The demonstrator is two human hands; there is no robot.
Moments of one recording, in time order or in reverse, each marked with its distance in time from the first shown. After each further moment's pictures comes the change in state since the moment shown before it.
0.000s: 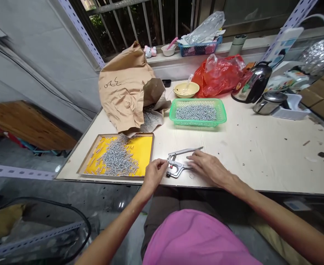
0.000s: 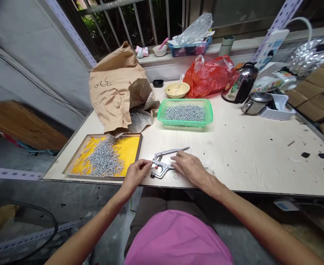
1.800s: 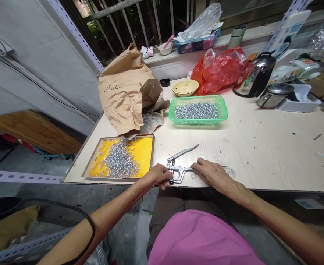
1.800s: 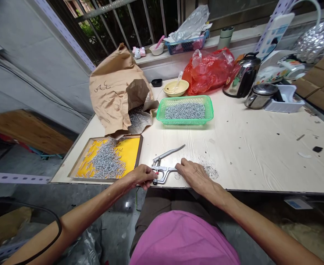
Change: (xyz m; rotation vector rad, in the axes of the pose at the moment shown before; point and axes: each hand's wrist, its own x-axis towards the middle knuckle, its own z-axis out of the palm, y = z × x) left_hand 0.017 0.009 -0.003 0.048 -0.613 -0.543; right_hand -0.022 -0.004 0.015 -0.137 -0.210 0.087
